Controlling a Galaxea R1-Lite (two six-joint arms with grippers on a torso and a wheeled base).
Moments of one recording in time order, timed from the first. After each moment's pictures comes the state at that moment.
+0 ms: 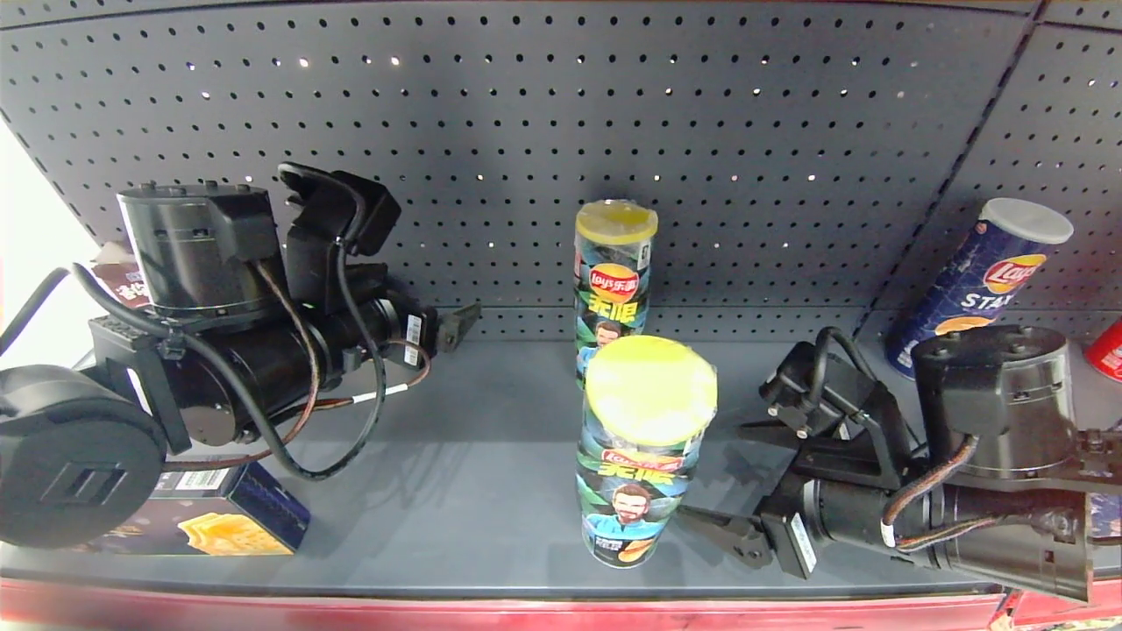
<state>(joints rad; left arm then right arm) -0.41 1.63 -0.89 -0.60 0.15 0.18 0.72 1.52 -0.70 -0.38 0.01 -0.17</state>
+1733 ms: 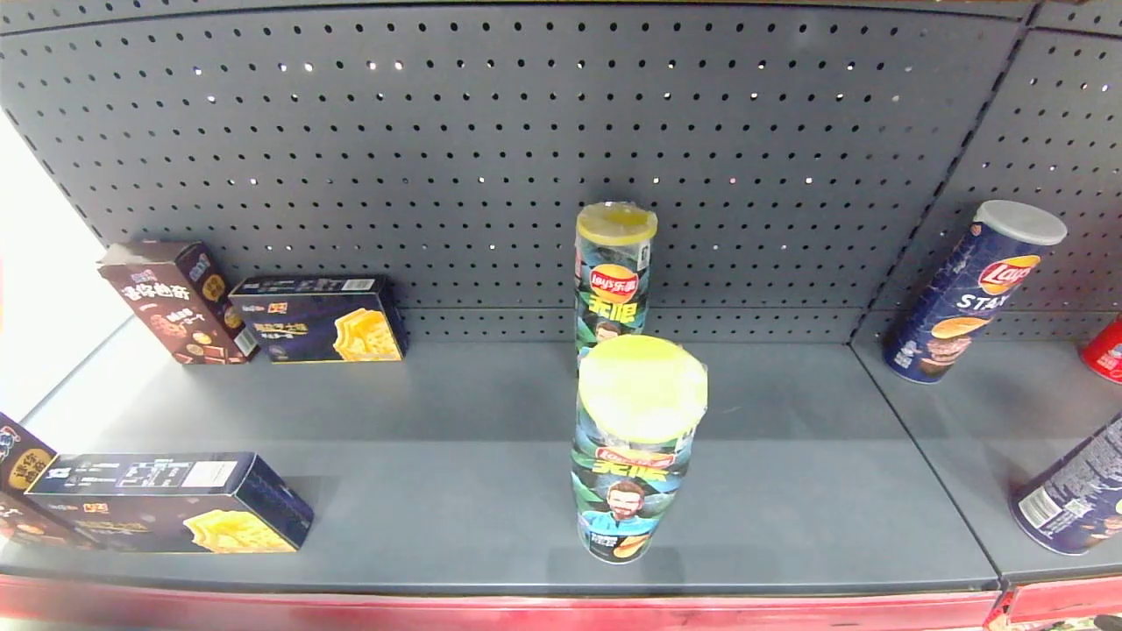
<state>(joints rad) -0.42 0.20 -0.24 0.17 0.15 0.24 0.52 0.42 -0.01 -0.24 -0.07 -0.06</state>
